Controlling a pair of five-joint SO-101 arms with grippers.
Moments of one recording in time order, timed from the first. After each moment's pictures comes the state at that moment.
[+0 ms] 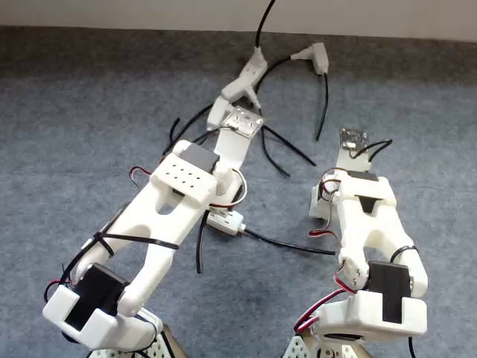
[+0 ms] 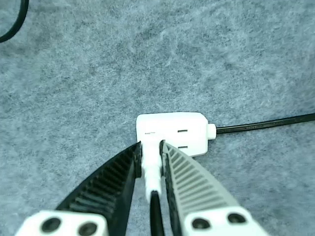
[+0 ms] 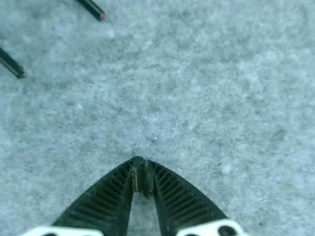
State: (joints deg) left arm 22.7 -4.7 21.3 69.6 3.2; right arm 5.4 -0.4 40.8 45.4 1.5
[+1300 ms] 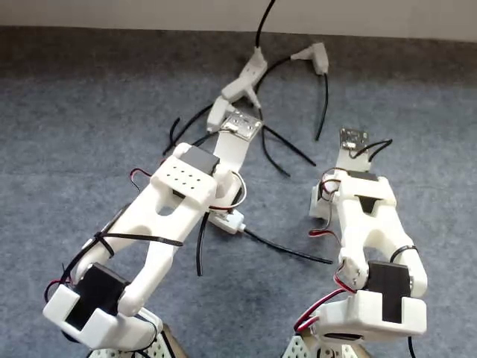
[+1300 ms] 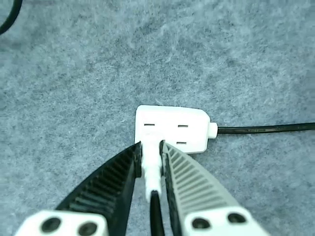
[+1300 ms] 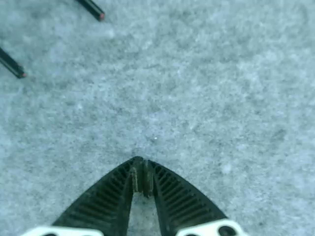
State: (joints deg) left arm 22.7 -4.6 23.0 68.5 2.4; right arm 5.4 -0.4 40.8 45.4 1.5
